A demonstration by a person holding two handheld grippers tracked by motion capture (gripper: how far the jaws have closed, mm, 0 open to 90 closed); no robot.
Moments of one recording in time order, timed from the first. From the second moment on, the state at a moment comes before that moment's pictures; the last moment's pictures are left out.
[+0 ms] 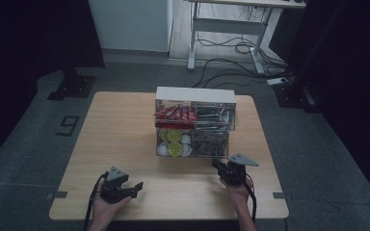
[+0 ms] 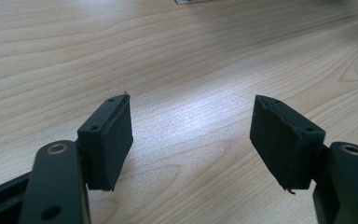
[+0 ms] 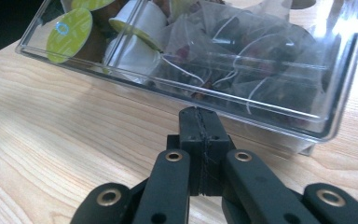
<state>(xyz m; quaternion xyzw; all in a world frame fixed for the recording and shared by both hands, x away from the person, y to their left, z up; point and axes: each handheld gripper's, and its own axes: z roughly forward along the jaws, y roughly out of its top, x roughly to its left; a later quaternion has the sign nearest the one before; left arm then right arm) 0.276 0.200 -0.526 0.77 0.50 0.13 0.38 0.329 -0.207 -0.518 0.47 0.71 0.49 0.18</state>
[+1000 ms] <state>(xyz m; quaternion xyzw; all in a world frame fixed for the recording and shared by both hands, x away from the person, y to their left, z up) 0.276 0.200 -0.526 0.77 0.50 0.13 0.38 0.326 -0.214 -0.510 0.47 0.70 0.50 0.19</state>
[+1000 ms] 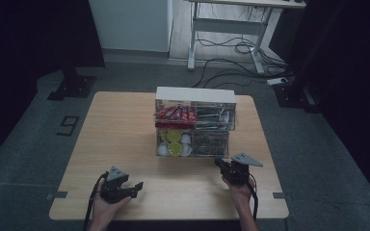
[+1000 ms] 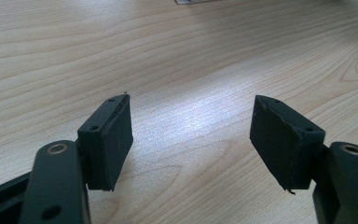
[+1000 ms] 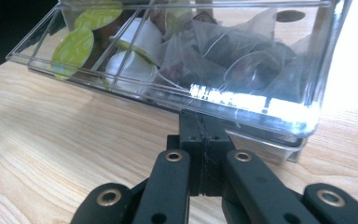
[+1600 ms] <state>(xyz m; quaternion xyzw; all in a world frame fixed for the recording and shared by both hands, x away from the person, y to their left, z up) 0.276 0.200 -0.526 0.77 0.50 0.13 0.38 0.328 -0.217 -0.496 0.47 0.68 0.52 0.21</state>
